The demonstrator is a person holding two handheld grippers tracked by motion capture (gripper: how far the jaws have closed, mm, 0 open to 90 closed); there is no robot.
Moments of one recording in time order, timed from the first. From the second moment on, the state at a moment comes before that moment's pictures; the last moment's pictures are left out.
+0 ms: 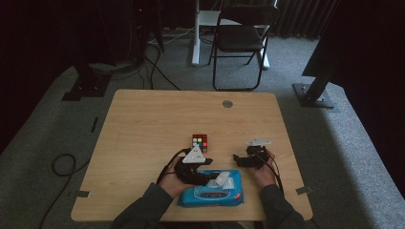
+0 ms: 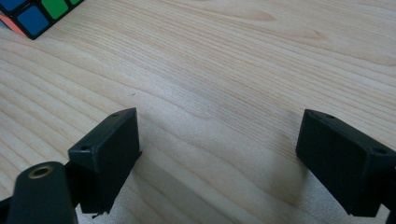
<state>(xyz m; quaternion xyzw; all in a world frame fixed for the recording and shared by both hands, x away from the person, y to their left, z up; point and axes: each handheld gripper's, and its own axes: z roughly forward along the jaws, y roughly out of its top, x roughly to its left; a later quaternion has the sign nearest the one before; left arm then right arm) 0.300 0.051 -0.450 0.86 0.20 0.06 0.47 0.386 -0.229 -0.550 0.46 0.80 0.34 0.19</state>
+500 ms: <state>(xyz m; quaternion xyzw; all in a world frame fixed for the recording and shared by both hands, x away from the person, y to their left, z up) 0.298 0.041 -0.461 0.87 0.20 0.04 0.45 0.386 -0.229 -0.550 0.46 0.80 0.34 0.19</state>
